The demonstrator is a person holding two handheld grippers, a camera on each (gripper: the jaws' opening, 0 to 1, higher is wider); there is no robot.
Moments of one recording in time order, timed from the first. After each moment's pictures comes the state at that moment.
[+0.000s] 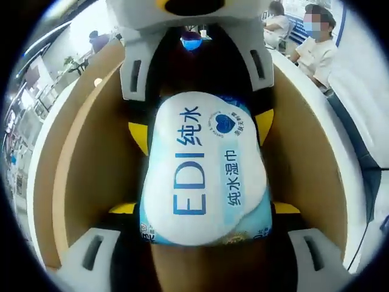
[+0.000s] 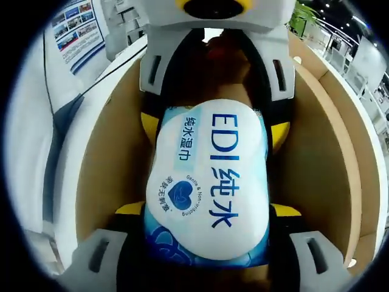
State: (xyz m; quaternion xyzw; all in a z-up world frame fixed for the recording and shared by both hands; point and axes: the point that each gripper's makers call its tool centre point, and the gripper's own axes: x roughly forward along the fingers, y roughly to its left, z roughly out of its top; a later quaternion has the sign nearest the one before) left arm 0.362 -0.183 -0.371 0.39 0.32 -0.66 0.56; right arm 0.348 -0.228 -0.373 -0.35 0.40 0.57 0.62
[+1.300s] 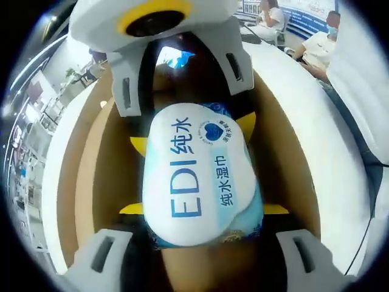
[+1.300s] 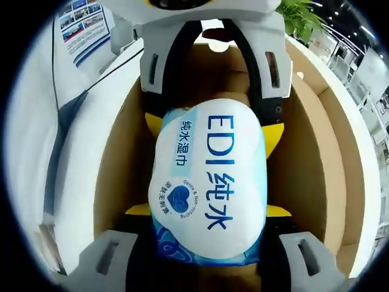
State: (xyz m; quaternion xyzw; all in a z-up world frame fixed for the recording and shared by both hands) left arm 0.359 -0.182 -0.340 0.43 0.29 -0.63 0.57; right arm 0.350 -0.226 -0.348 -0.38 0.39 0.57 0.61
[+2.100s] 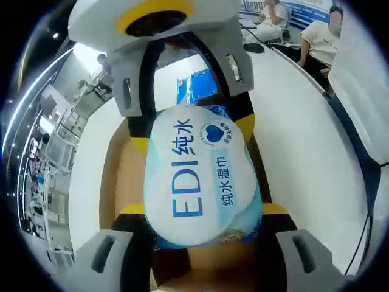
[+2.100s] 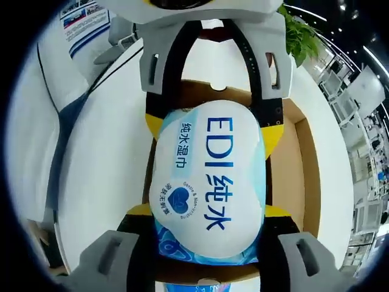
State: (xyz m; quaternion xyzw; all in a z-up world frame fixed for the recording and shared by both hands) left arm 0.350 -0.176 -0.265 0.46 0.25 -0.60 0.60; right arm 0.343 -0.221 -0.271 -0.44 0.35 0.54 0.63
